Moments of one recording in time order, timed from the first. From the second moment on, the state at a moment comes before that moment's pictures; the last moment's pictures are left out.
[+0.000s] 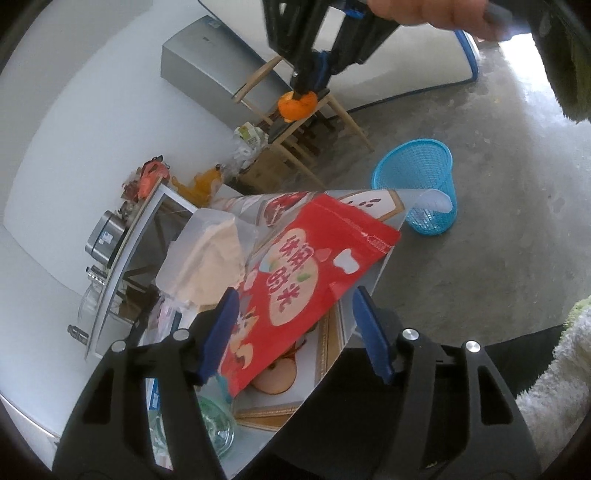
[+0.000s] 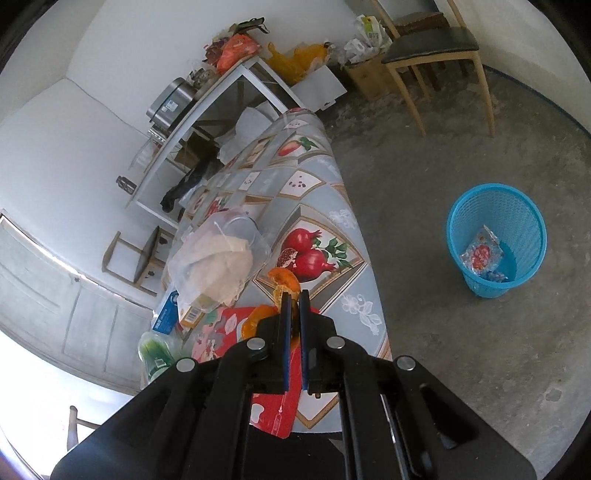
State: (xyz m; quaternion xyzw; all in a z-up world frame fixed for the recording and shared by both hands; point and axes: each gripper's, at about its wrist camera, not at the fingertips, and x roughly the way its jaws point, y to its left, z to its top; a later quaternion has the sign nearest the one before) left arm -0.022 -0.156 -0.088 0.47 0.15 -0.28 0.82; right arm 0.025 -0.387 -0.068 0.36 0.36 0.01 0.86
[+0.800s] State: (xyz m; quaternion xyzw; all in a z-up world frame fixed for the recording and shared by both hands) left arm -0.012 -0.175 -0.109 0.55 0.11 -0.28 0.78; right arm 0.030 -0.382 -0.071 0.37 0.37 0.02 0.85
